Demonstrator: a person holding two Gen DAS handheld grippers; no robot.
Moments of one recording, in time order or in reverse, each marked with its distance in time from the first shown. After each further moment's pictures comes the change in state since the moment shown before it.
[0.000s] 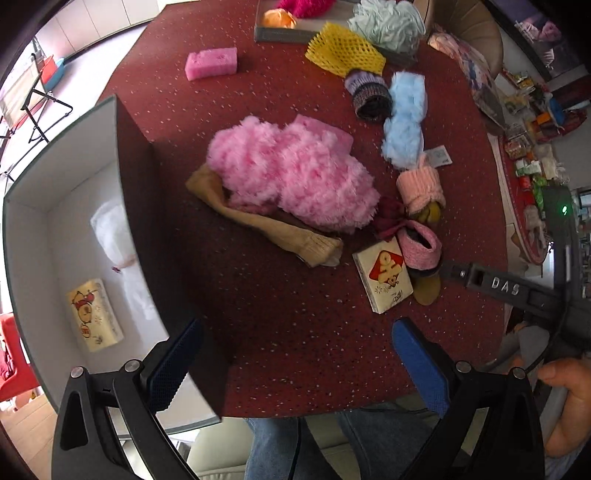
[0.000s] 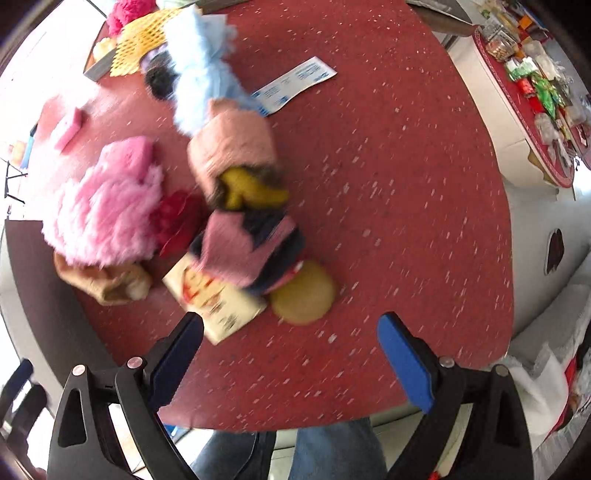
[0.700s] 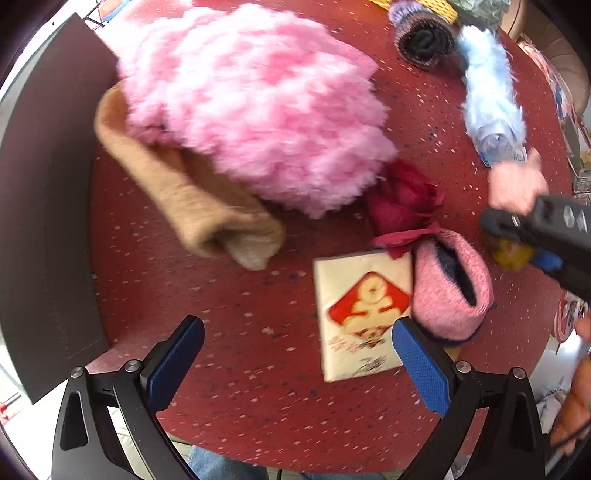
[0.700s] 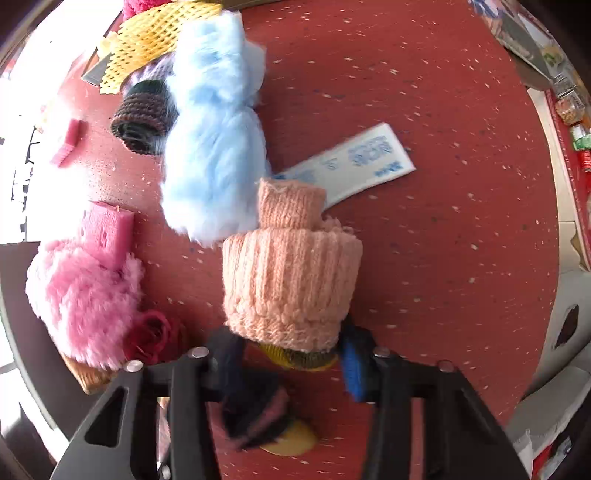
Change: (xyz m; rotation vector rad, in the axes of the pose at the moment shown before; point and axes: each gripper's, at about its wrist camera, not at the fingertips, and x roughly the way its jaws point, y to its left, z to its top) left arm 0.111 -0.061 0.005 -0.306 0.073 0.138; right arm 0.046 -0.008 0.123 -0.205 0.017 0.095
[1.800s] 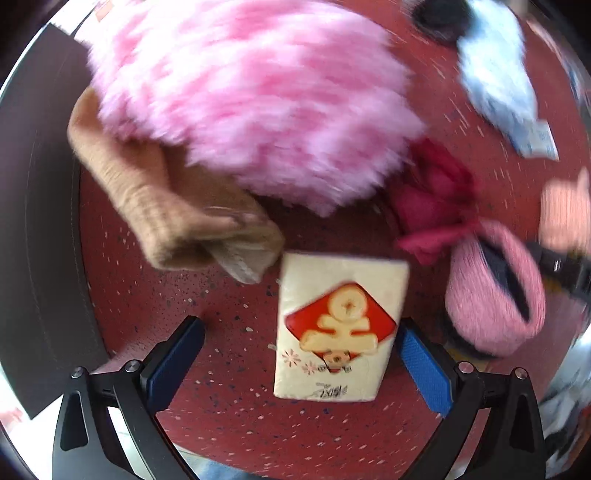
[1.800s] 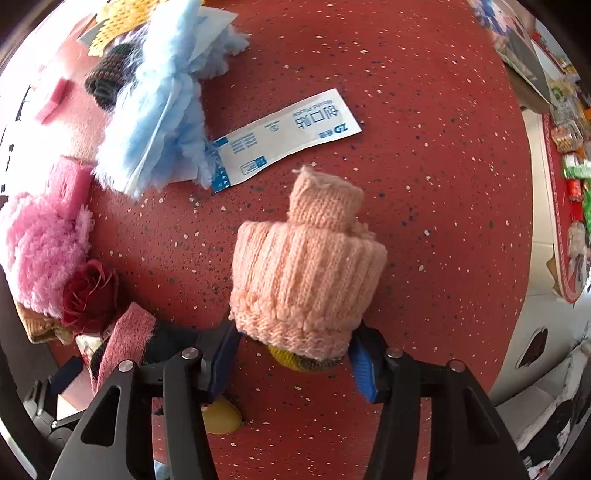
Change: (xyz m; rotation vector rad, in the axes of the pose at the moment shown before) left arm 0.017 -0.013 0.012 0.040 0.044 0.081; right arm 0.014 0.020 -0.024 -0.123 0.040 -0.118
